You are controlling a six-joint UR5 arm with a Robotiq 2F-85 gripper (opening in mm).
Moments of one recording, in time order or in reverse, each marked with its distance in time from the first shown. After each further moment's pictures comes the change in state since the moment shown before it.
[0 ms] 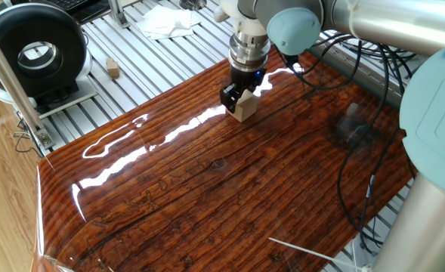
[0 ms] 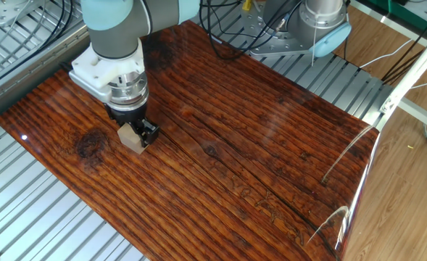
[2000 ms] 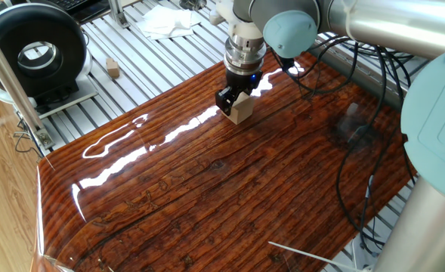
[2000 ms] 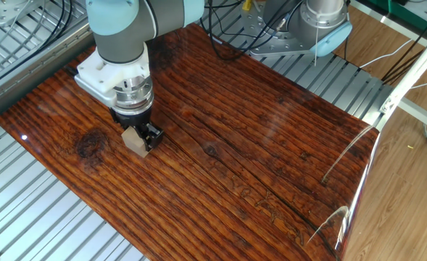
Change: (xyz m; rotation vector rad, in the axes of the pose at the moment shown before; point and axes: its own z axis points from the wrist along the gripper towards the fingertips) arm 0.002 0.015 0.001 -0.012 0.007 0.020
